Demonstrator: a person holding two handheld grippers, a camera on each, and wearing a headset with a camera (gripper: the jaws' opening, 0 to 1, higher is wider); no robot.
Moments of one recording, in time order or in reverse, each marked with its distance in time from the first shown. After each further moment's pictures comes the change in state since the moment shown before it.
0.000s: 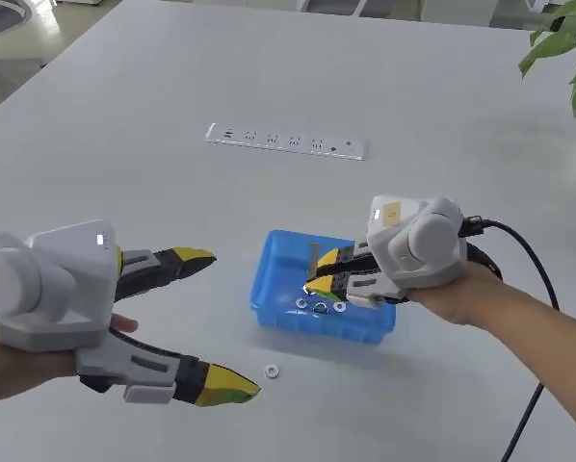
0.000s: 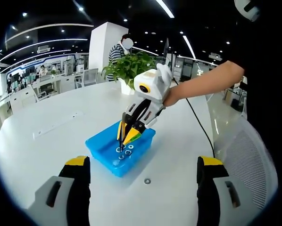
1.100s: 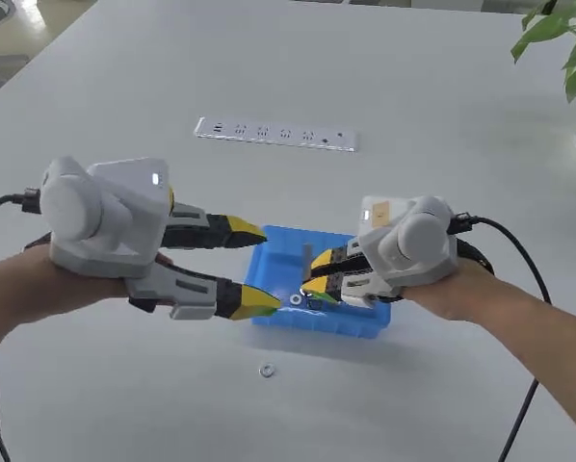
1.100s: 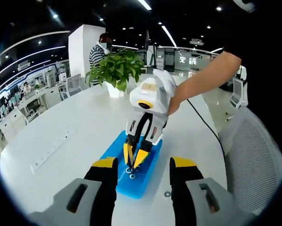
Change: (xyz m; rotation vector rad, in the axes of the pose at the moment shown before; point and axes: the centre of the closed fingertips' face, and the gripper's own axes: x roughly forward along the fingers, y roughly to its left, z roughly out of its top) left arm 0.044 0.023 0.038 0.198 0.059 -0.112; right arm 0.004 0.001 -0.010 0.005 0.013 0.014
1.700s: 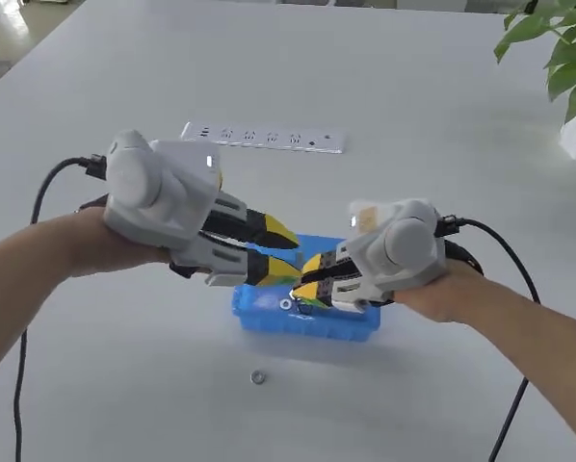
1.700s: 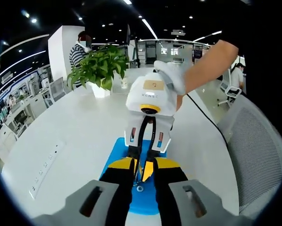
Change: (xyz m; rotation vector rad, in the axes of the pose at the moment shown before) left arm 0.042 0.011 0.008 0.114 0.062 -0.145; right arm -0.001 0.003 0.000 -0.022 0.008 0.010
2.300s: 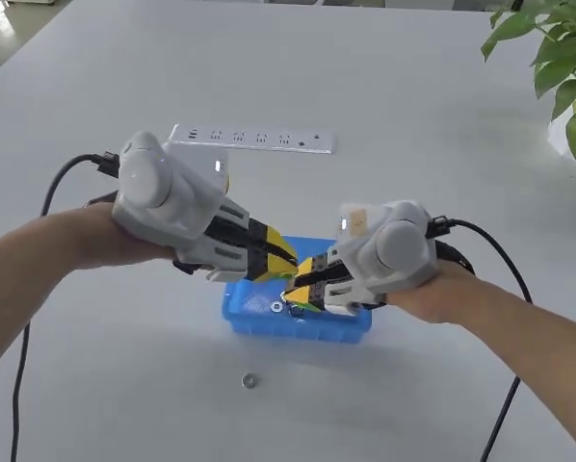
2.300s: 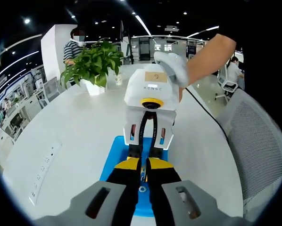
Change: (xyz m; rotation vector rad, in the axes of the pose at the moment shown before) left arm 0.009 0.002 -0.006 0.034 0.029 -0.039; right arm -0.001 0.001 -0.002 0.000 -0.002 0.007
